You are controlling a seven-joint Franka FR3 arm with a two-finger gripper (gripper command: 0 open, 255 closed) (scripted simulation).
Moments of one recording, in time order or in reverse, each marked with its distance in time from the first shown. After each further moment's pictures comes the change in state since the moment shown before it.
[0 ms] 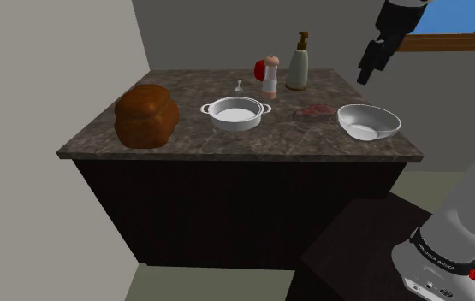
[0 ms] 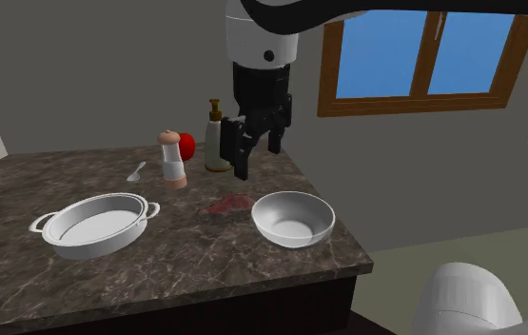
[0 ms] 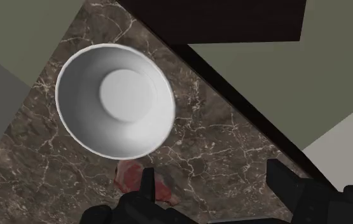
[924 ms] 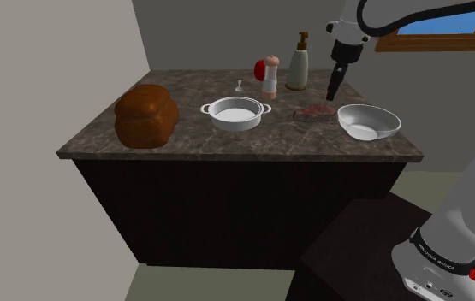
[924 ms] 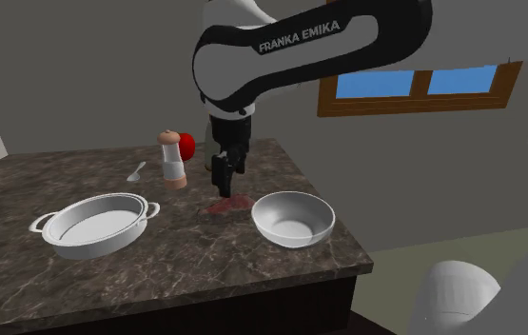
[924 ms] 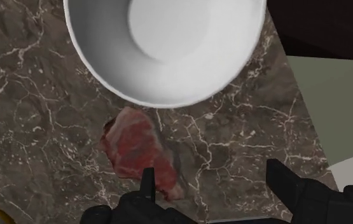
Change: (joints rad) arm 0.080 0.333 -0.210 -0.001 -0.049 0.314 -0.411
